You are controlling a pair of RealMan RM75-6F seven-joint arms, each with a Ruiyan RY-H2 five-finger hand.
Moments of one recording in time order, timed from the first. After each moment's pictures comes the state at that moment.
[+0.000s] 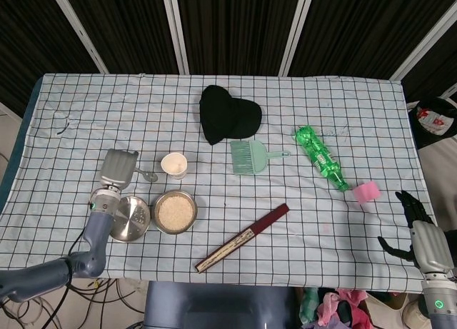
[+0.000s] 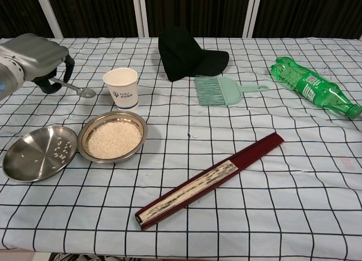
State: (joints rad) left arm -0.76 -1.64 -0.15 -1.22 0.93 1.12 0.83; right arm 0.08 -1.08 0.10 -1.72 -1.34 1.35 0.15
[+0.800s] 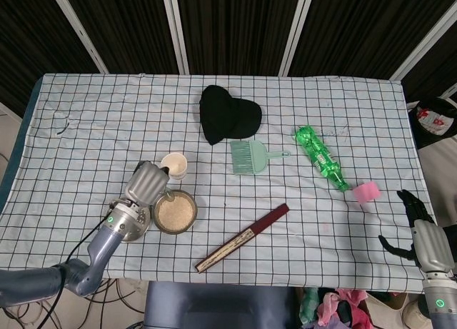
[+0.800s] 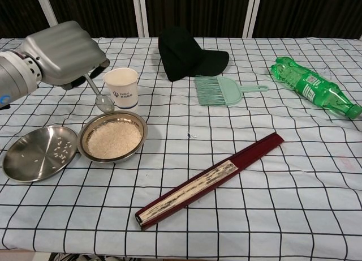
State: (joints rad) left arm -0.81 -1.55 -0.01 -1.44 1.20 1.18 1.16; right arm 0.08 -1.08 0.10 -1.72 -1.33 1.35 0.17
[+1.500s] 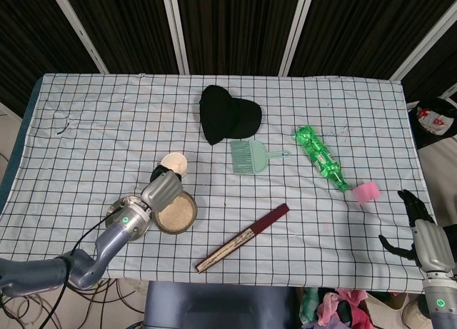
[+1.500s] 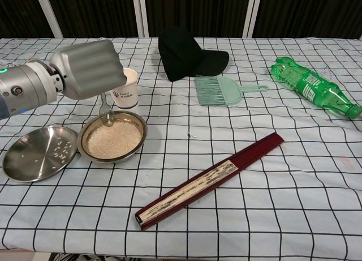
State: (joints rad) left arm -0.90 -1.56 0.04 -1.39 1.27 1.06 1.41; right arm 0.08 -1.08 0.11 -1.73 -1.32 1.34 0.17
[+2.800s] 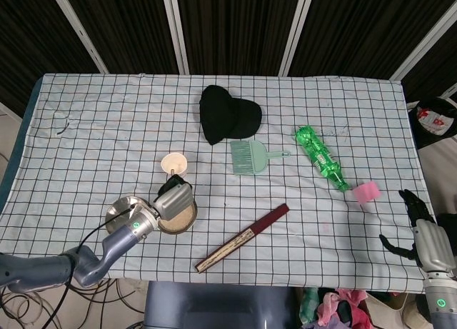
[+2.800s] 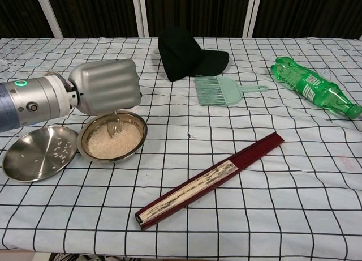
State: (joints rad) left arm -0.94 -1.57 0.07 -1.37 1.37 0.97 1.51; right arm 0.08 -1.07 0.11 -1.73 -1.32 1.34 0.19
